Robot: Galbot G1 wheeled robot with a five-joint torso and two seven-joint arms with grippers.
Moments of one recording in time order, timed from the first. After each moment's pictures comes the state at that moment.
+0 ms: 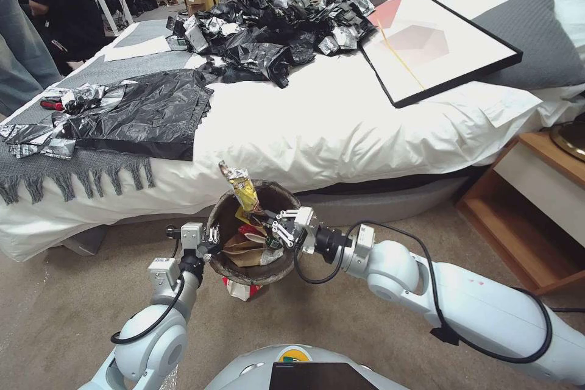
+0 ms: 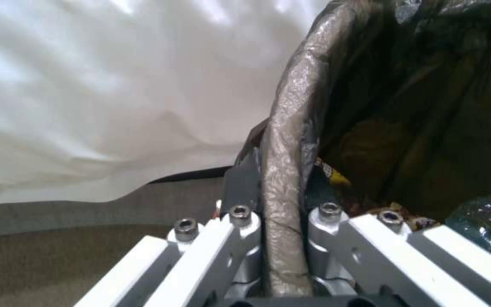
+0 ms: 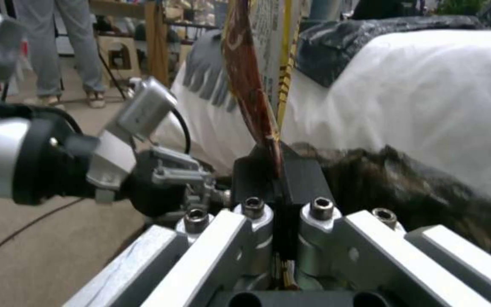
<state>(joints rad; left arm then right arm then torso) 1.65 -1.09 -0.41 -2.30 -0.51 0.25 -0.34 -0.65 0.67 -0.54 2.07 0.69 0.18 -0.12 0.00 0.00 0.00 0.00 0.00</state>
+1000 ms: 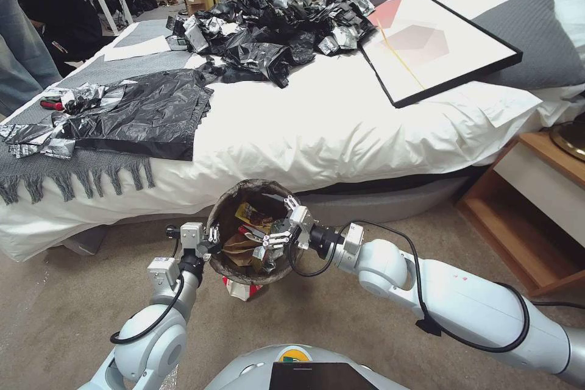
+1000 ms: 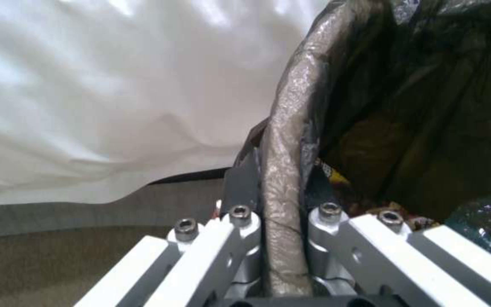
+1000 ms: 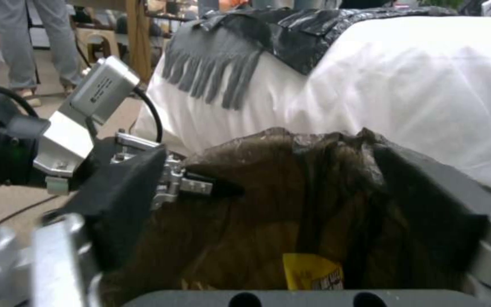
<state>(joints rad) 1.65 -1.09 -0.41 -2.30 -0.51 0.25 -0.34 -0.64 0.70 -0.56 2.02 0.66 0.18 -0.08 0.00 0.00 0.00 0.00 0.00</state>
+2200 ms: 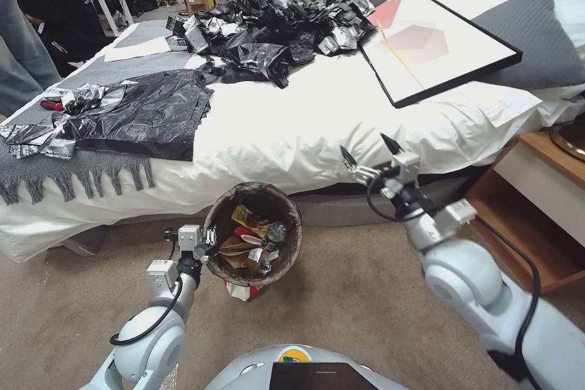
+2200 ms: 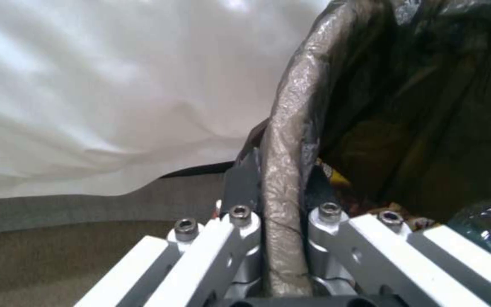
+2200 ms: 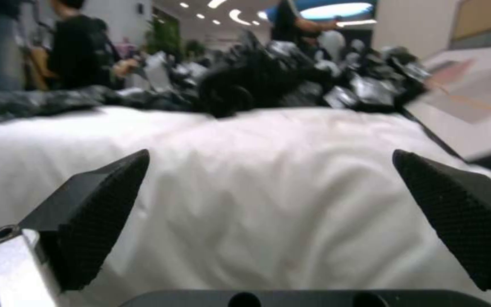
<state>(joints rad) 1.66 -1.09 -0.42 -2.28 -0.51 0.24 -0.34 -1.04 0.66 0.14 2.29 0.75 0.02 0.24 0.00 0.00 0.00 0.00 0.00</state>
